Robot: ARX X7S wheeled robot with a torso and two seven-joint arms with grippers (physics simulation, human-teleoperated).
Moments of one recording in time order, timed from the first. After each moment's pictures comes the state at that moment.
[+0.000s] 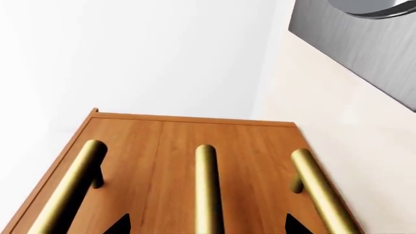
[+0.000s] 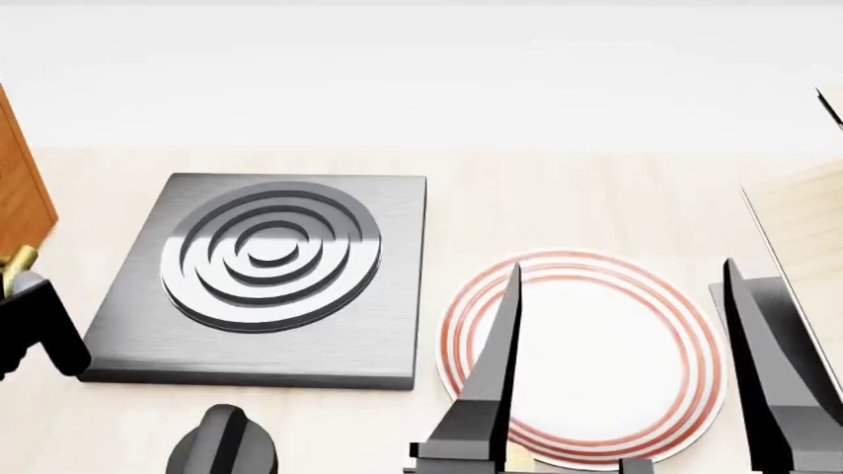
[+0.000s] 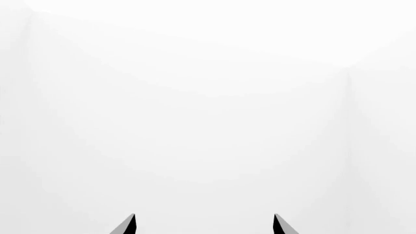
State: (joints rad) left arm -0.97 -0.57 0.91 -0.79 0.43 -0.31 -0.12; right arm 0.06 0.09 -0.17 -1.03 -0.19 0.55 0.10
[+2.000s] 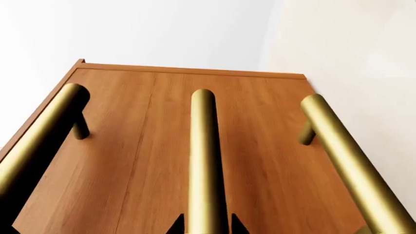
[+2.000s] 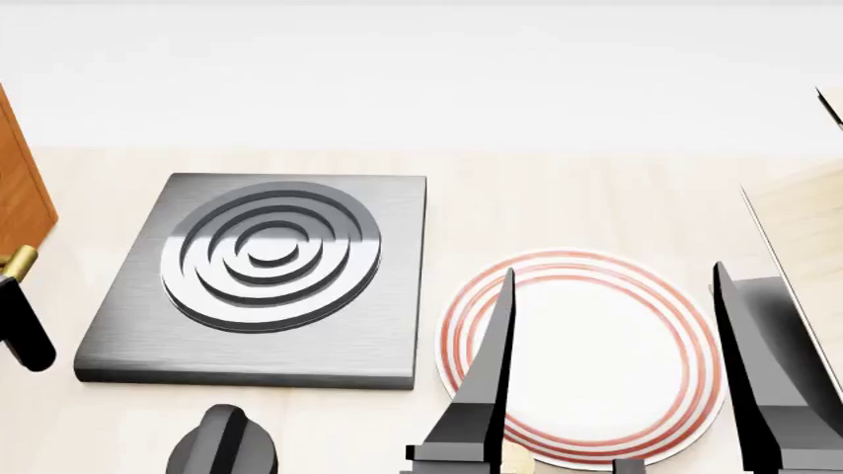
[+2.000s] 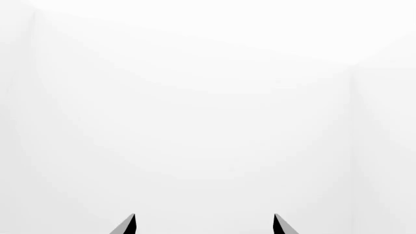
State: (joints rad) left arm -1.01 -0.53 0.91 -0.98 0.42 -0.30 -0.17; right arm 0.07 0.14 -0.19 -1.02 -0.16 0.54 0.15
